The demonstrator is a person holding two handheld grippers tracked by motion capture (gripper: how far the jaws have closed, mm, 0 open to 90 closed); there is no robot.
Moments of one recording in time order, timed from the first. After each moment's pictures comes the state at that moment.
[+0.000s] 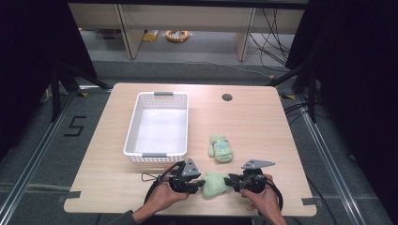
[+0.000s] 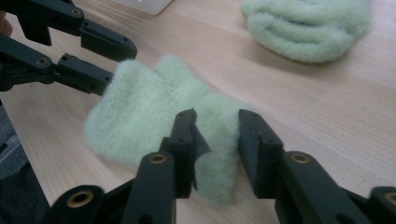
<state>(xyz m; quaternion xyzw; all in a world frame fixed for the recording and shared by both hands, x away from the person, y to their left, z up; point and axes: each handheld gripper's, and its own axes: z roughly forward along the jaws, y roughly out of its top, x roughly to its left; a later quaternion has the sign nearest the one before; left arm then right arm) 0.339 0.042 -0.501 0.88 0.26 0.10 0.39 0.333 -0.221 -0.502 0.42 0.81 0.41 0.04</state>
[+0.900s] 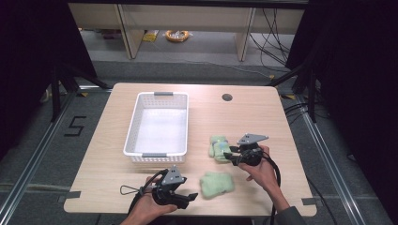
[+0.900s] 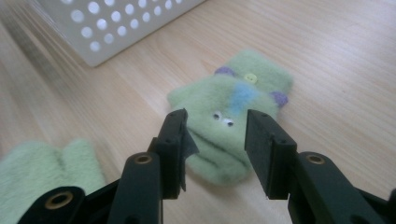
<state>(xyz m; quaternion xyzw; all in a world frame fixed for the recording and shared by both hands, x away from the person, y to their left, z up) 0.301 0.077 -0.488 0.85 0.31 0.06 0.43 0.408 -0.216 -0.477 0.35 0.84 0.39 0.14</state>
